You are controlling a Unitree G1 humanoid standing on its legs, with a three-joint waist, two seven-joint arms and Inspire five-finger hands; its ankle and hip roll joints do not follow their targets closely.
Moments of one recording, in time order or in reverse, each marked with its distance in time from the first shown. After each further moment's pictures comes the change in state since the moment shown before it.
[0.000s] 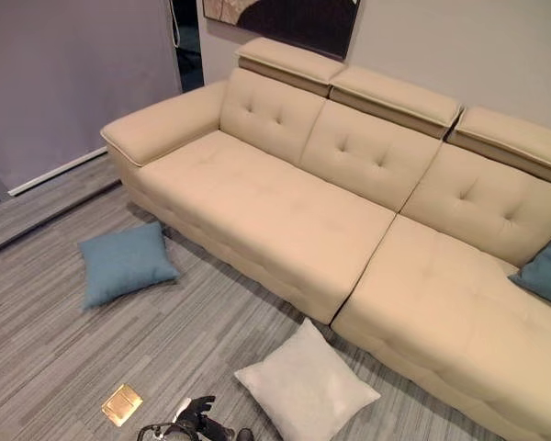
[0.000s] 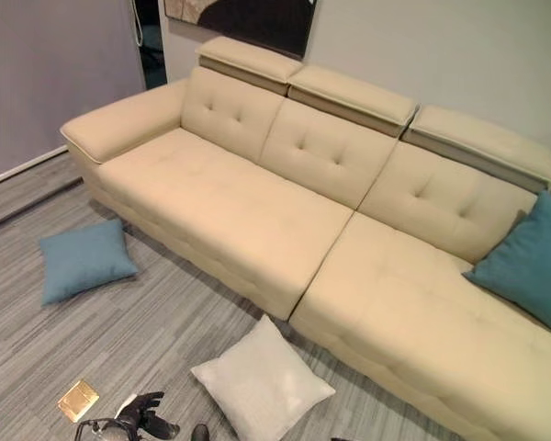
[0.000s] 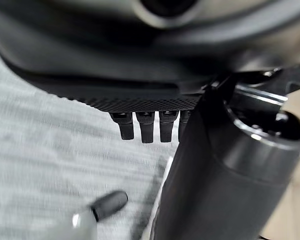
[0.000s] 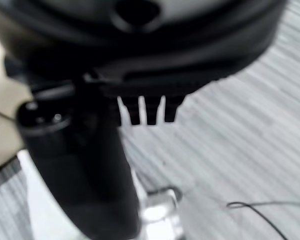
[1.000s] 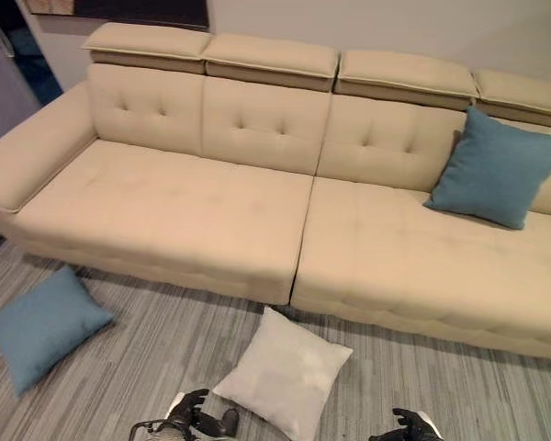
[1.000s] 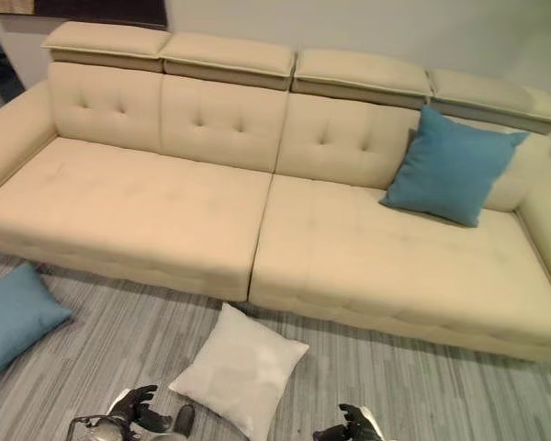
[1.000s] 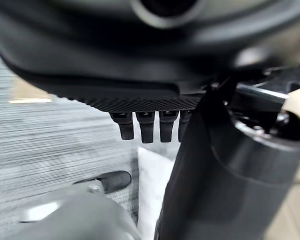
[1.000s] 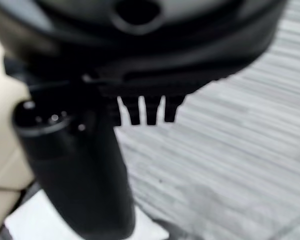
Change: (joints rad) left arm 0.030 -0.009 -0.022 -0.057 -0.021 -0.001 -0.003; right arm -0.083 -0.079 0.001 0.002 -0.043 -0.028 -0.024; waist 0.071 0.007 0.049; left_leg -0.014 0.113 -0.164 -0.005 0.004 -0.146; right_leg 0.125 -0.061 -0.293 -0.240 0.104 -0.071
